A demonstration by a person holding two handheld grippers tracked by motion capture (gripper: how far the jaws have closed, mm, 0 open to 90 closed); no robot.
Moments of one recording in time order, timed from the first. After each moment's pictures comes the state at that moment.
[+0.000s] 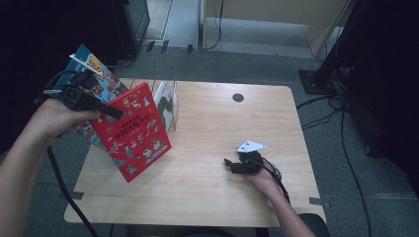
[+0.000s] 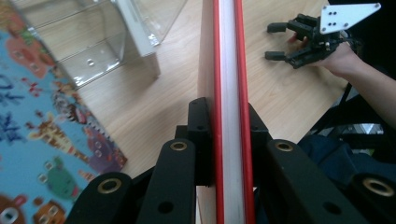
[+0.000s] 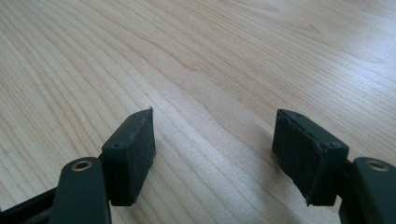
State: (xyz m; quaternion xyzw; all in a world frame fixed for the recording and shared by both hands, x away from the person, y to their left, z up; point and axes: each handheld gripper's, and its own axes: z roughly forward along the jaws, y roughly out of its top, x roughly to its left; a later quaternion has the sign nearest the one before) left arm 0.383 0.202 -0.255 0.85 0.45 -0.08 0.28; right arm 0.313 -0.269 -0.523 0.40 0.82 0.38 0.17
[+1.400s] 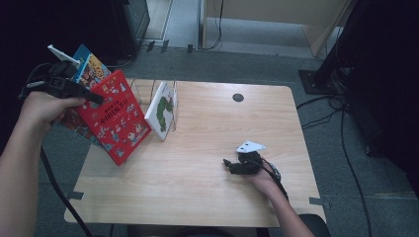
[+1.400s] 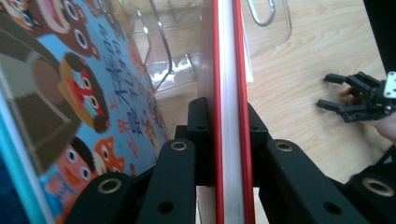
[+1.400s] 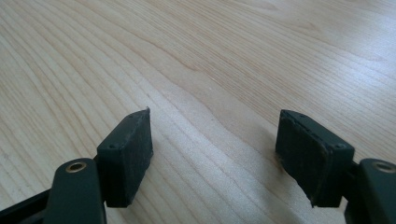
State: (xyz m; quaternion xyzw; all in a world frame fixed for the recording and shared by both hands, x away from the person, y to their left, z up) left arm 0.430 0.254 -0.270 0.78 0.56 -0.04 0.27; right arm 0.312 -0.266 -0.523 0.40 0.82 0.38 0.17
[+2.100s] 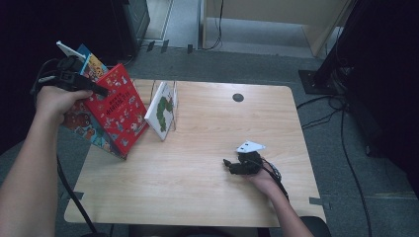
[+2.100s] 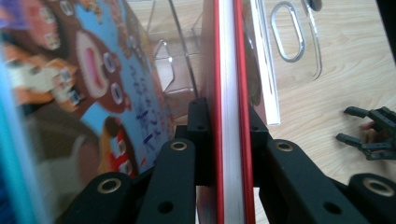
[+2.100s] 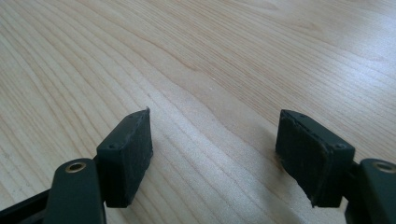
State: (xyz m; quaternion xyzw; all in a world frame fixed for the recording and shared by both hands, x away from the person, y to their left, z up) left arm 0.463 0.248 -0.286 0.76 0.58 -0.02 0.28; right arm 0.312 -0.266 -0.523 0.40 0.82 0.38 0.17
